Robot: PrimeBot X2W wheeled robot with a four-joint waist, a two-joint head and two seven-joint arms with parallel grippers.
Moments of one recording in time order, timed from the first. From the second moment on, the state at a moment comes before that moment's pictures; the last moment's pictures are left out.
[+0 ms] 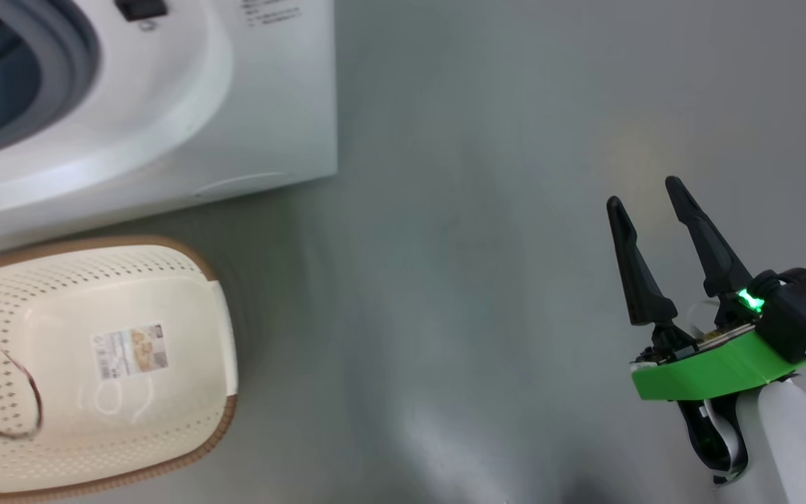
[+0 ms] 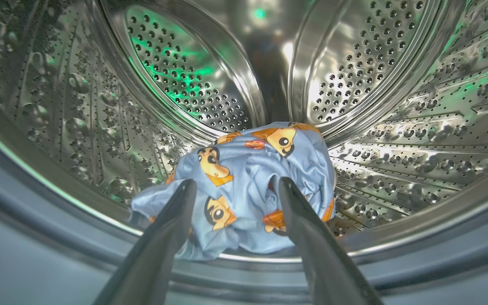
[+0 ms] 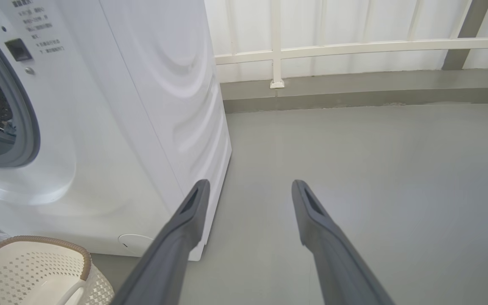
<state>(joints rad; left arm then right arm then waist) -1.05 0.39 -0.02 0.86 -0.36 0.01 -0.22 -0.29 -0.17 0.11 -0.01 0.30 0.12 -0.25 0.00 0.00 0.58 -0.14</state>
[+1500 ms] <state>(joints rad) 0.12 0.19 -0.16 -0.04 -0.31 0.18 -0.23 0.03 -0.13 0.04 0.01 0.22 0.12 -0.21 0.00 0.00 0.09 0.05</state>
